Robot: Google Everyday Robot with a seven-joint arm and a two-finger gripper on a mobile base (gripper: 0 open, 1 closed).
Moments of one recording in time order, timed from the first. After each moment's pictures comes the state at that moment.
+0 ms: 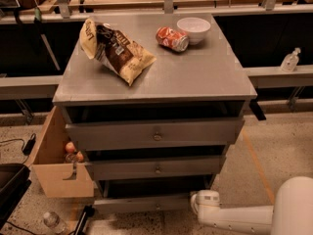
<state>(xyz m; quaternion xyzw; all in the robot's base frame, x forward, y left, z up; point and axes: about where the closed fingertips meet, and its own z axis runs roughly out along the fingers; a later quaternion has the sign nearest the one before) 0.536 -0.197 0.191 -0.73 0.64 -0.16 0.16</state>
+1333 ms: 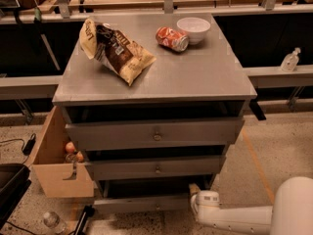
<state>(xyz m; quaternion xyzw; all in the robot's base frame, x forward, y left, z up) 0.534 -0.195 0.187 -0.73 0.64 -0.16 0.16</state>
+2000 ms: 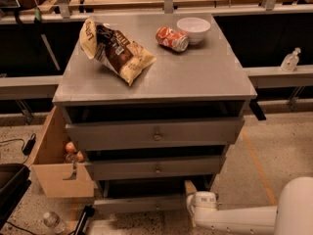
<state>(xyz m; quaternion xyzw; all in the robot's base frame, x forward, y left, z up) 0.525 -0.175 0.203 -0.73 0.64 -0.16 0.17</state>
